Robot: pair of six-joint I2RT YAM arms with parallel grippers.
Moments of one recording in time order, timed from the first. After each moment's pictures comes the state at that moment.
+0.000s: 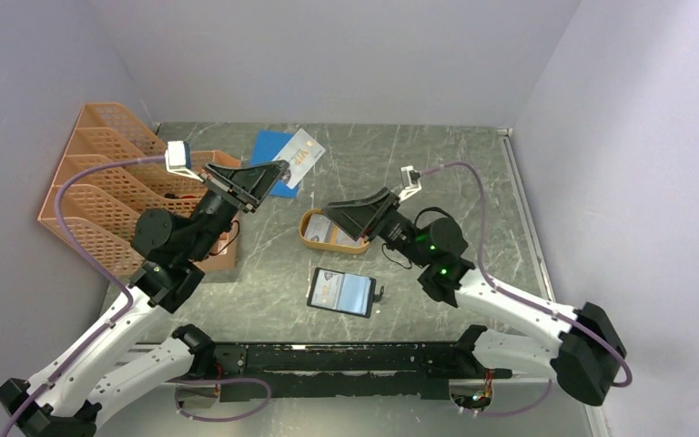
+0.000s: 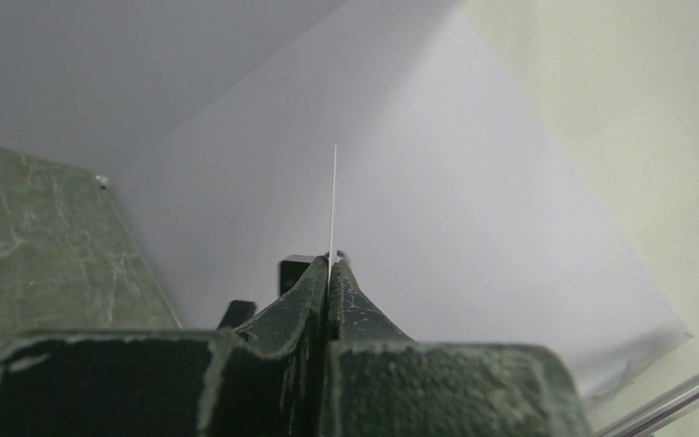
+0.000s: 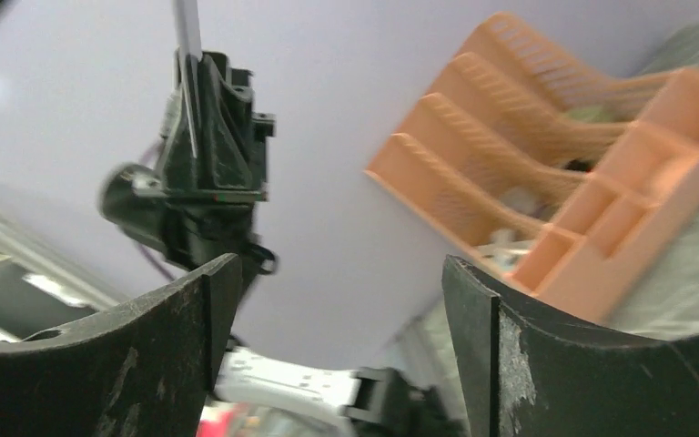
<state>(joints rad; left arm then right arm) -0.63 0.77 0.82 0.37 0.03 -1.11 0.84 1.02 0.62 0.74 -0.15 0.92</state>
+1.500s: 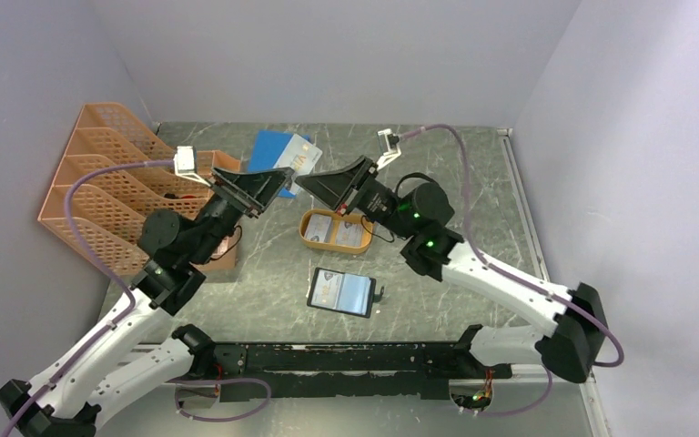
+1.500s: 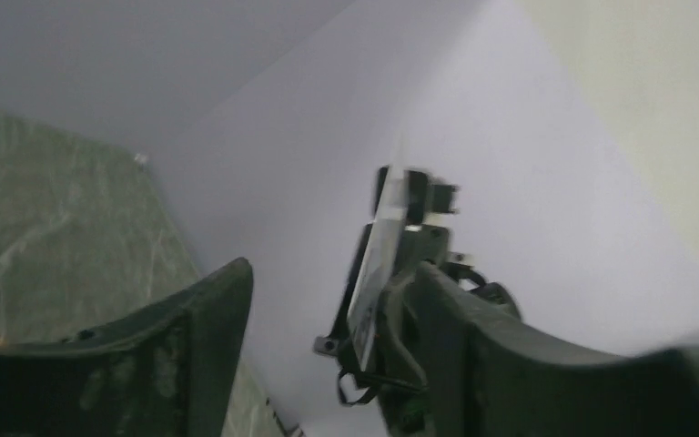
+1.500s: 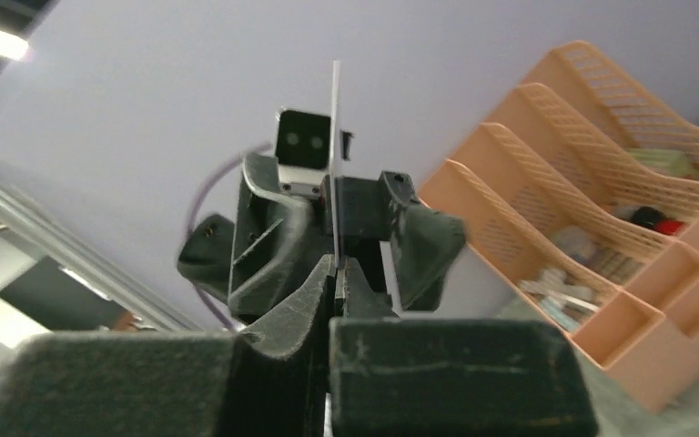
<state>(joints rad) -0.63 0.75 0.75 0.41 0.03 -1.10 0.89 1.26 0.96 0.74 -0.19 1.02</state>
